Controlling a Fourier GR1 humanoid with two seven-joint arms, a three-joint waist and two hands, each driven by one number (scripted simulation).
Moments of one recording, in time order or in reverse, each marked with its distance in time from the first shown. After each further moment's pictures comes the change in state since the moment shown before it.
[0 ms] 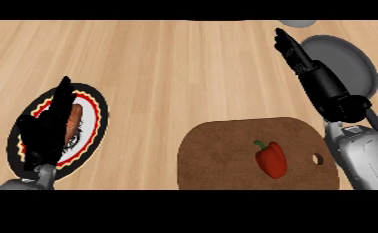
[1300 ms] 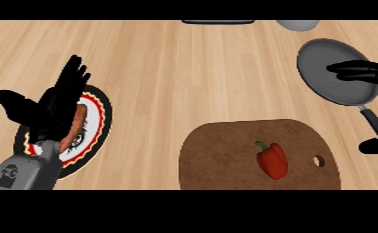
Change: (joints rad) left arm -0.140 -0.082 0.107 0.073 0.155 -0.189 -0.032; right arm 0.081 -0.428 -0.166 0.043 0.181 0.493 -0.617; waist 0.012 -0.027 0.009
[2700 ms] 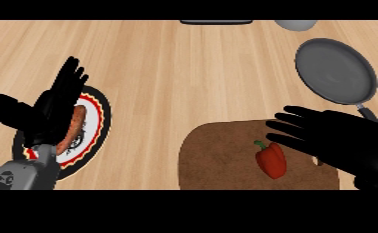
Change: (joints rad) left arm 0.031 -0.041 0.049 -0.054 -0.046 -0.036 0.043; right arm -0.009 -0.072 0.391 -0.419 0.707 0.136 0.274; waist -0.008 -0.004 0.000
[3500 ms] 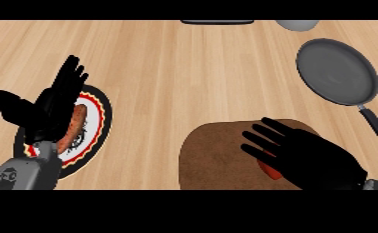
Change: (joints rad) left arm -0.016 -0.046 0.056 0.026 -0.053 -0.055 0.009; right arm 0.076 0.254 0.066 -0.096 0.254 0.109 0.153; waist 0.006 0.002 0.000
